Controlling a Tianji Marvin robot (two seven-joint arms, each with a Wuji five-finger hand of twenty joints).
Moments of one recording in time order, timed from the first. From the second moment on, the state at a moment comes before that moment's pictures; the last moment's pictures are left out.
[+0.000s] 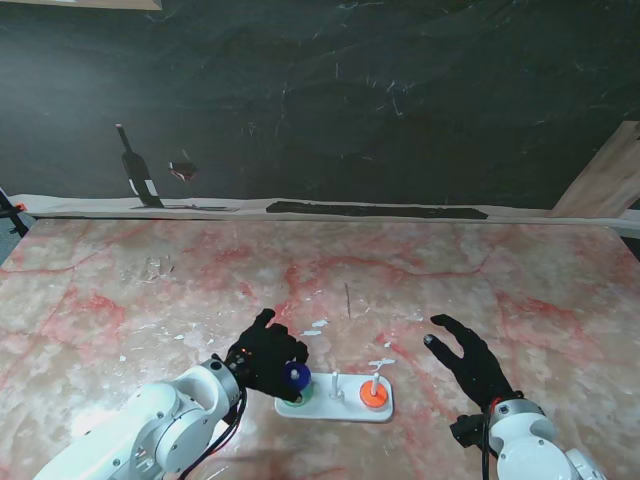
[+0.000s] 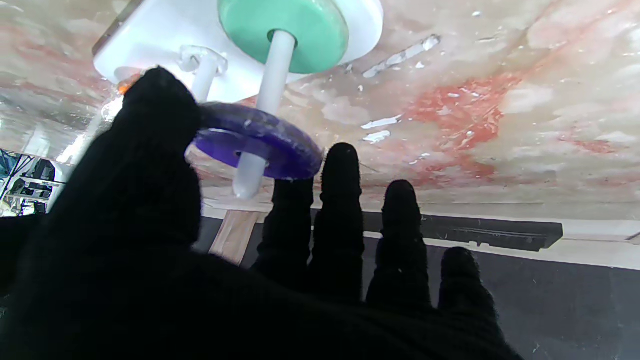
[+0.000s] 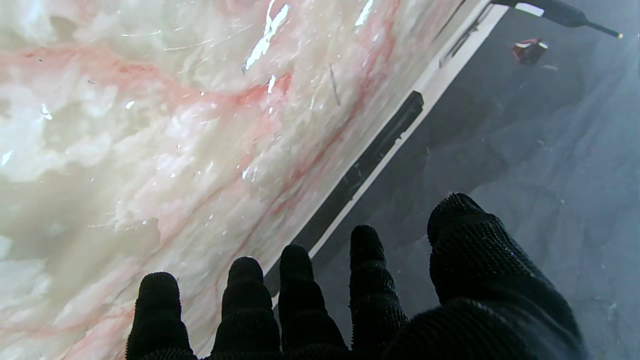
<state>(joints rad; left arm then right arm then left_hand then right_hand) 1.51 -1.04 -0.95 -1.72 1.04 -0.03 -0.16 -1.97 -1.16 1.49 -1.91 -0.26 0.20 -0.09 0.66 -0.56 0.34 -0.01 0.52 0.05 0.69 0.59 0.64 0.05 0.58 0.74 0.32 0.14 0.49 0.63 -0.07 0.14 0.16 0.59 0.74 -0.16 0.20 -0.04 0.30 -0.01 0.24 0.61 0.24 0.15 0.33 0.21 0.22 0.12 0.02 0.23 -0.15 0.36 0.51 0.46</state>
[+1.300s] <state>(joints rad) 1.33 -1.06 -0.76 -1.70 0.89 -0.03 -0.15 -1.99 -1.16 1.50 -1.92 -0.24 0.20 -0.10 0.66 -0.56 0.34 -0.01 0.52 0.05 0.69 0.59 0.64 0.05 0.58 0.74 0.33 0.13 0.49 0.63 -0.07 0.14 0.19 0.59 0.74 -0.16 0.20 -0.04 0.27 -0.01 0.23 0.61 0.24 0.15 0.33 0.21 0.22 0.12 0.02 0.23 -0.15 0.36 0.51 0.46</state>
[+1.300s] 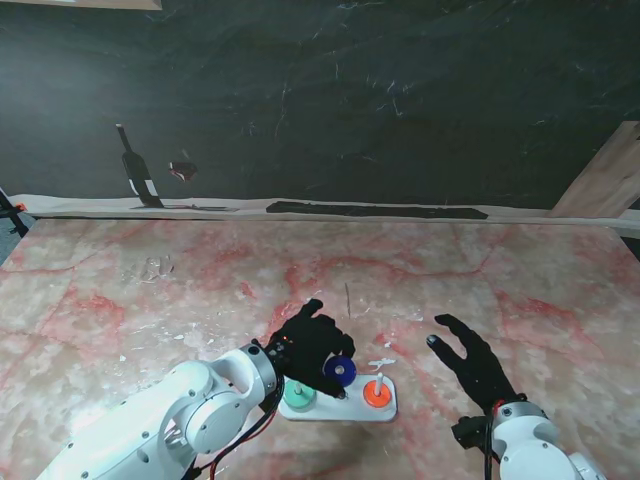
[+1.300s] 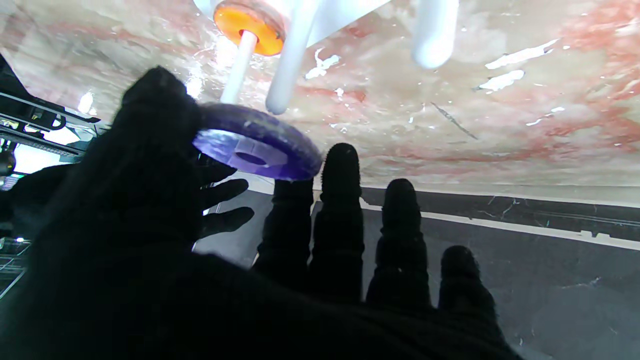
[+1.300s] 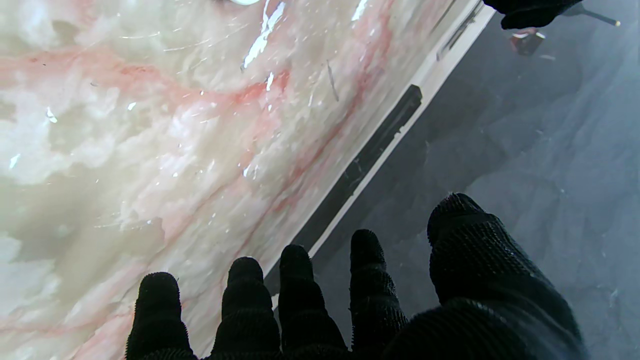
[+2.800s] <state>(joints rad) 1.26 -1.06 -0.67 -1.60 0.87 -0.03 -0.16 -1.98 -1.17 1.50 -1.91 -0.24 0.19 -0.10 0.66 -0.54 0.40 -0.01 0.42 0.04 0.65 0.58 0.51 0.05 0.48 0.69 0.30 0.13 0.48 0.63 -0.07 0.14 0.16 0.58 0.74 -0.16 0.20 -0.04 0.27 -0.01 0.22 0.61 0.22 0.15 0.34 0.21 0.22 0.12 0.02 0.23 -0.15 0.36 0.51 0.46</state>
